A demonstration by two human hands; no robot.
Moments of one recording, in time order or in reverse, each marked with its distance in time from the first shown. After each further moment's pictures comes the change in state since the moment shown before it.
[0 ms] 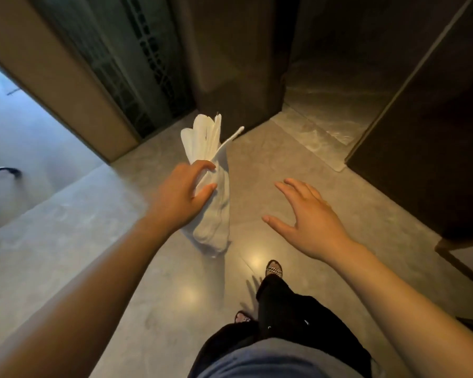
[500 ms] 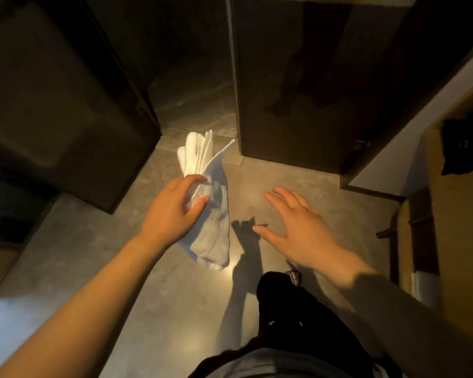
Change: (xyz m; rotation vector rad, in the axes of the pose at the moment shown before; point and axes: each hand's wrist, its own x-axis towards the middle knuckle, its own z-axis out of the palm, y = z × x) left_hand 0.168 0.239 0.155 -0.026 -0.267 0.521; right_hand -0.069 0.236 -0.077 0.083 0.215 0.486
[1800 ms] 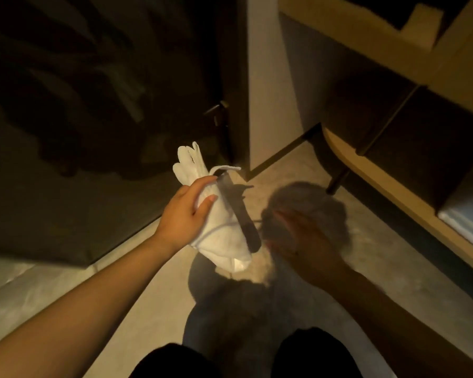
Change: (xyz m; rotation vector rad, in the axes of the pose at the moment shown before) left_hand 0.440 0.024 0.588 -0.201 -0.551 0.667; right_hand 0.178 0.482 0.284 0.298 0.552 0.810
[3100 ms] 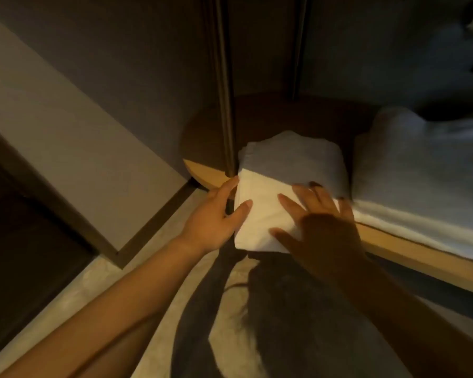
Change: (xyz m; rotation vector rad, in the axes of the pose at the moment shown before) left_hand 0.205 0.128 0.346 -0.012 -0.291 0.441; right_hand 0.029 0.304 -0.055 -0.525 0.428 0.304
